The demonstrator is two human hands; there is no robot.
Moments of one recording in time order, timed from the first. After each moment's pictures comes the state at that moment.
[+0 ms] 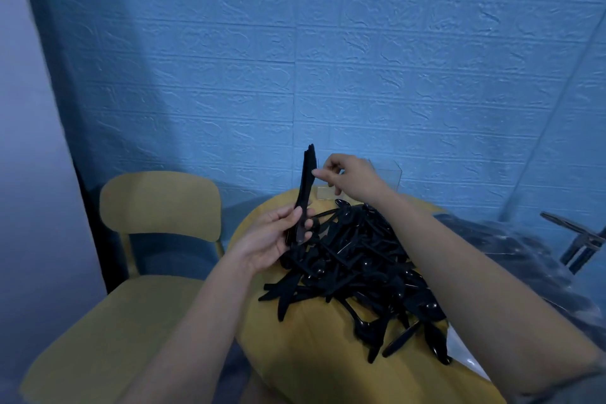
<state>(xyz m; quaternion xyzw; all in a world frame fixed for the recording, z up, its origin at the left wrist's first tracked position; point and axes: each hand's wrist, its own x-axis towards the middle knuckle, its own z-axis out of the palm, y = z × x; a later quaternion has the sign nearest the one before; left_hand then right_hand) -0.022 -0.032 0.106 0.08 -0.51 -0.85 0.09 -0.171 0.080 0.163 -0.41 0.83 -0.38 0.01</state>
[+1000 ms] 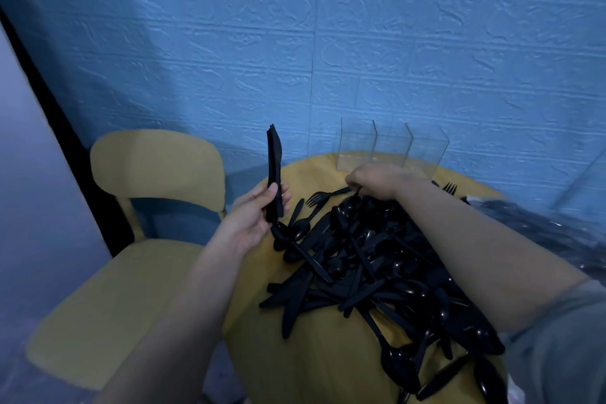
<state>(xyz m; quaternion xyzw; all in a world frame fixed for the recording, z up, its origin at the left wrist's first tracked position) -0.072 -0.101 0.052 0.23 -0.43 -0.85 0.18 -0.294 0.034 0.073 -0.57 0.81 0.17 0.00</state>
